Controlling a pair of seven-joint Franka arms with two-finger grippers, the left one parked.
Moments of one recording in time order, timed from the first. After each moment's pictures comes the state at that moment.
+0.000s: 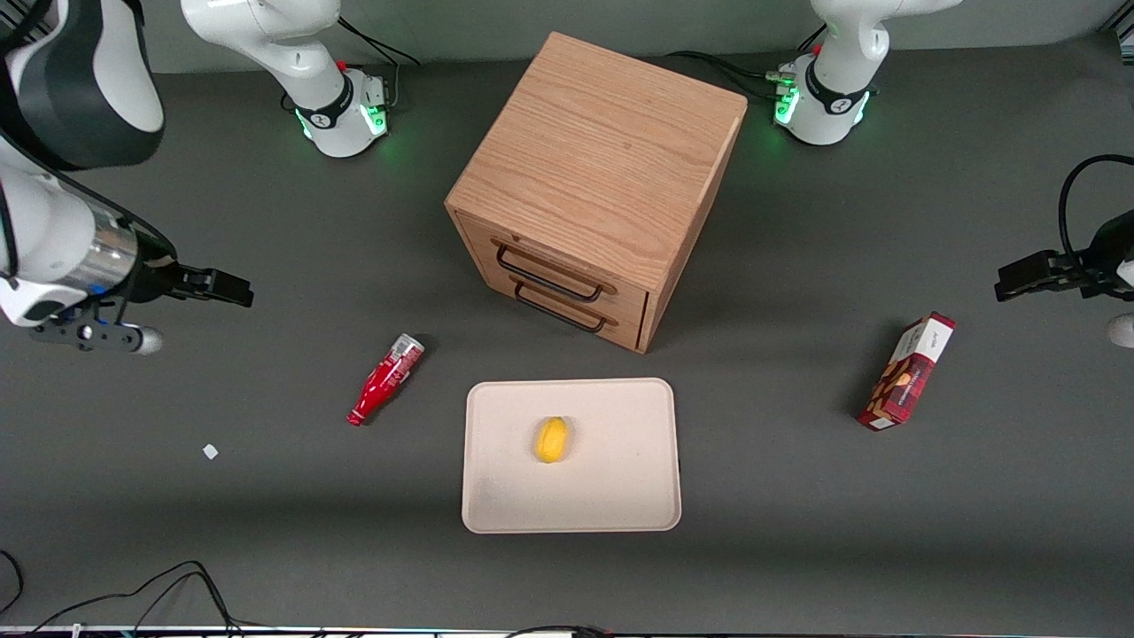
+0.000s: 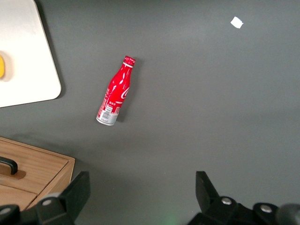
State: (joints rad) arm 0.12 0.16 -0.03 -1.60 0.05 1.59 0.26
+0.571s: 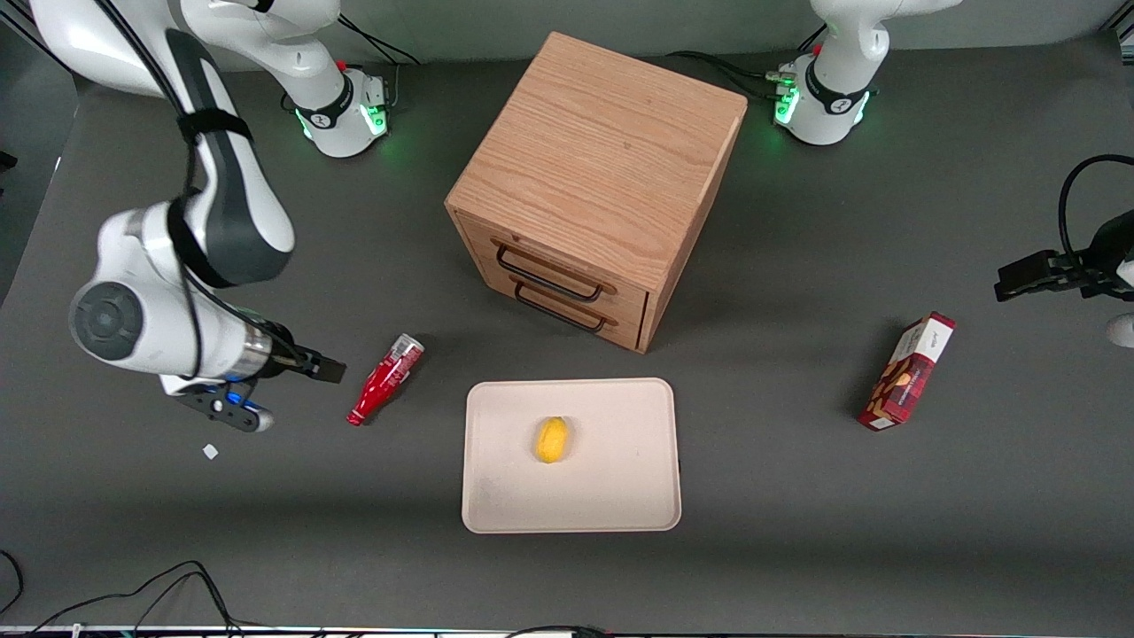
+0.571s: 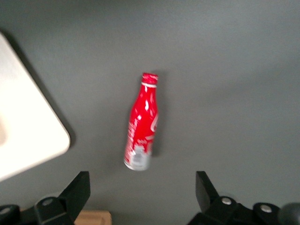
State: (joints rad) arm 0.19 0.42 0.01 -1.62 0.07 1.89 0.64
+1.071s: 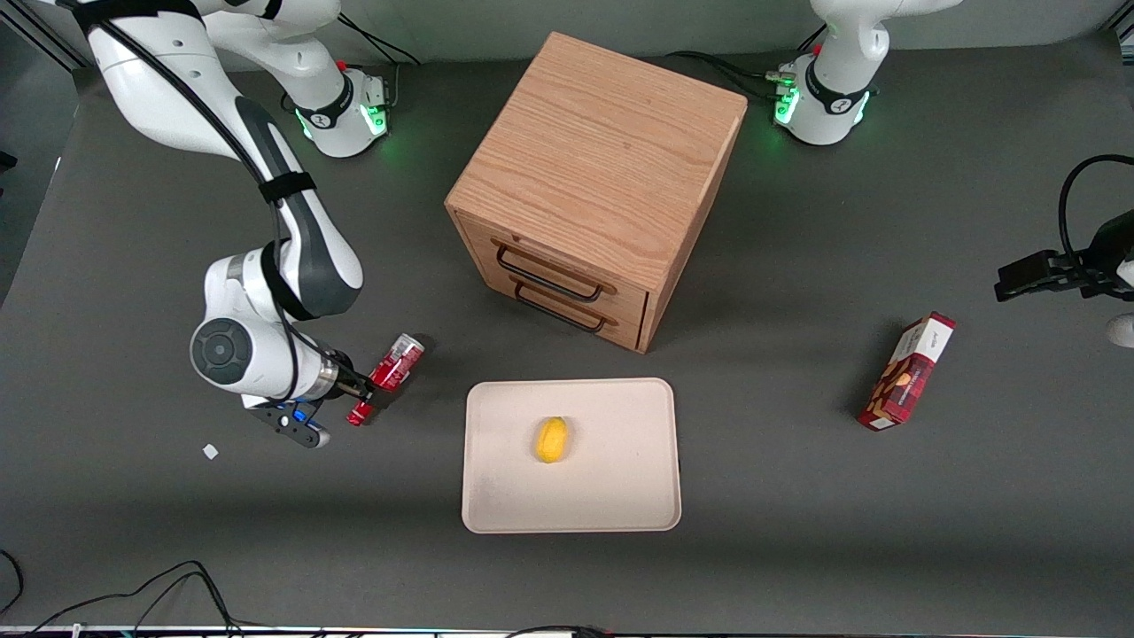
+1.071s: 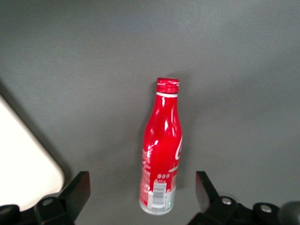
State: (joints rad) arm 0.22 0.51 0.01 -1.74 0.05 2.12 0.72
